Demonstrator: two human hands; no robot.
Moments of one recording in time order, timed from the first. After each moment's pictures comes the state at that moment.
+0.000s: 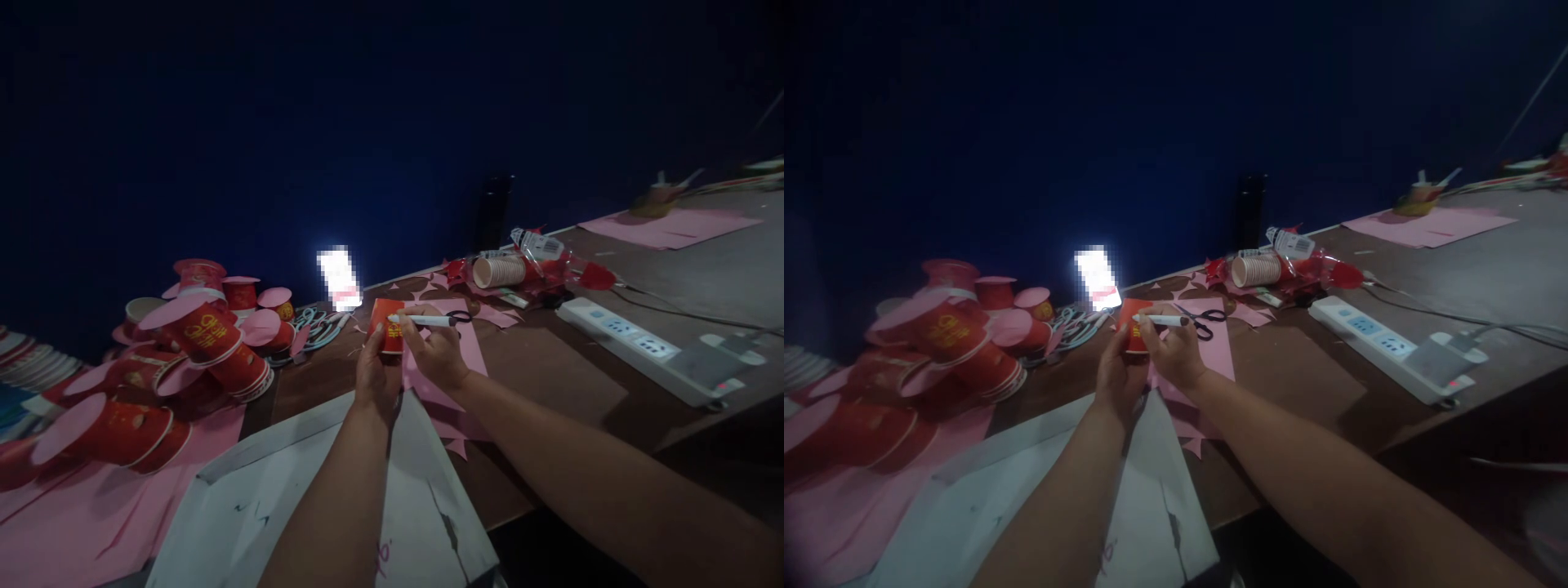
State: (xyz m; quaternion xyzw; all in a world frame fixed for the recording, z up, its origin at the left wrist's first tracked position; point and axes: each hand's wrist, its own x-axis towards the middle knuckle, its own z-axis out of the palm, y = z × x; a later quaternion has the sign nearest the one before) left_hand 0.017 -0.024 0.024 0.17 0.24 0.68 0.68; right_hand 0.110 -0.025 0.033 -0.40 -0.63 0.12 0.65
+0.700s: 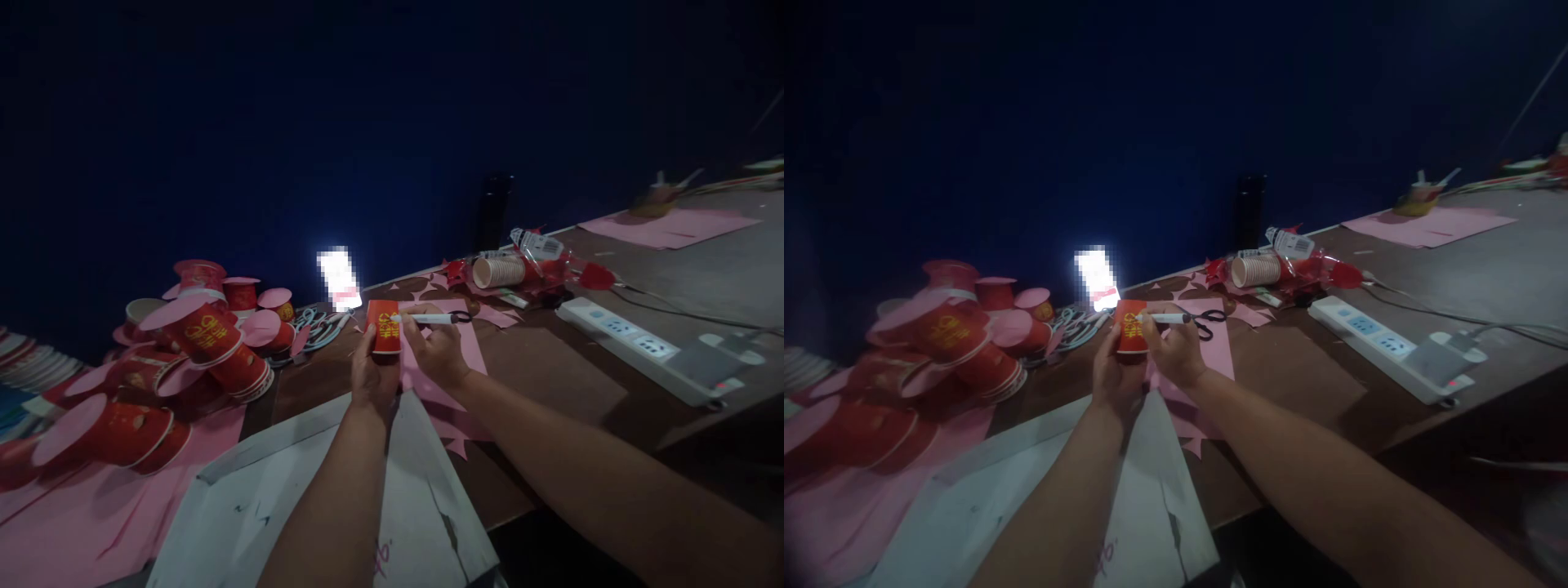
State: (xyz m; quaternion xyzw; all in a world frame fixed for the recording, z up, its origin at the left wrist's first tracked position) left_hand 0.013 -0.023 0.027 0.14 0.22 0.69 0.67; right_hand 0.111 -0.024 0.033 -0.41 -0.63 0.11 0.65
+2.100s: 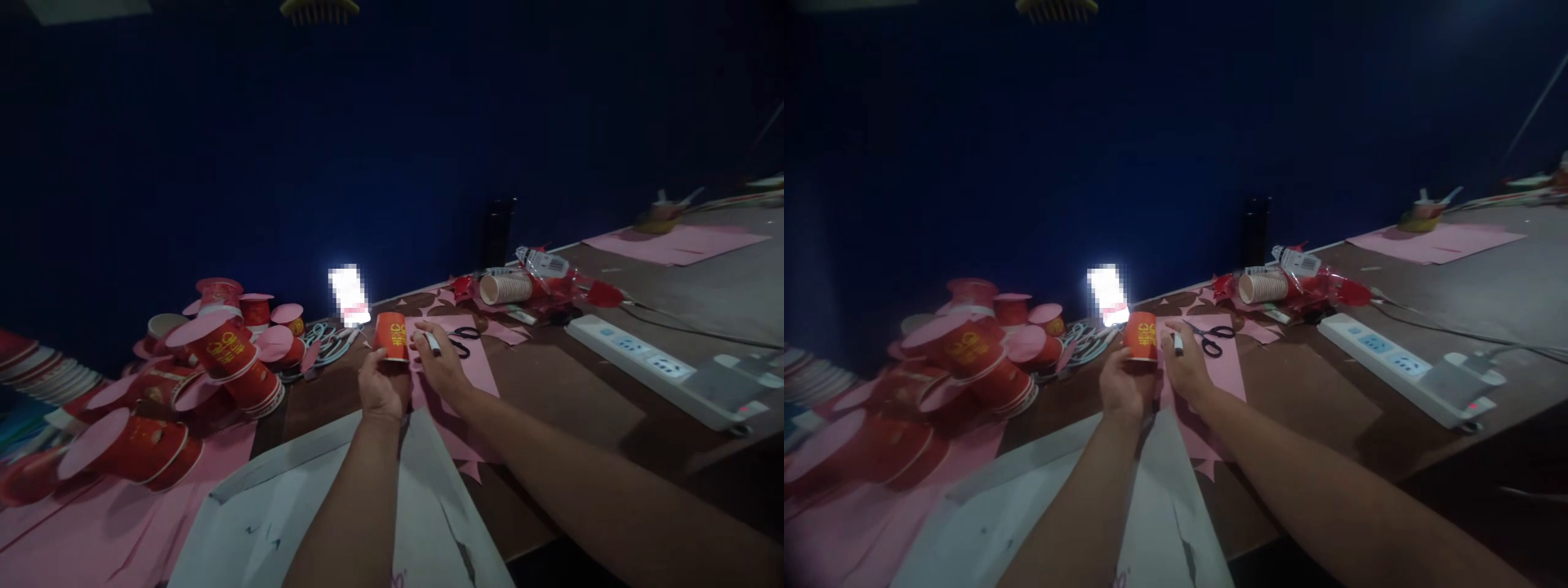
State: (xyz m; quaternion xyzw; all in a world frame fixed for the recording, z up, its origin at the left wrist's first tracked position) left_hand 0.011 -0.020 0.027 0.12 0.22 0.70 0.67; right_hand 0.105 0.000 -0.009 -0.46 -0.54 0.28 0.65
